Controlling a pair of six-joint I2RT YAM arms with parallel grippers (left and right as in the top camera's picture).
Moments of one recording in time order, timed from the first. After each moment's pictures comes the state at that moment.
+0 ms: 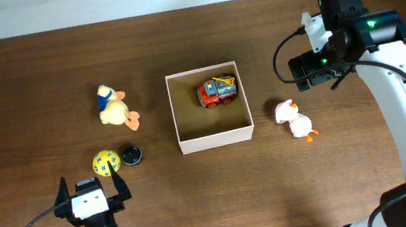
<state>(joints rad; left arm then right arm) -0.06 0.01 0.03 -0.09 -0.30 0.09 0.05 1.67 1.67 -1.24 0.04 -0.16</state>
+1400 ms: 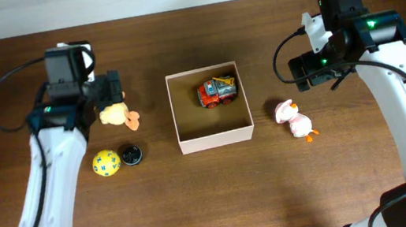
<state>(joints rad) -0.06 1.55 1.35 -0.64 -0.17 0.00 0.05 1.67 1.67 -1.24 0.04 -0.16</state>
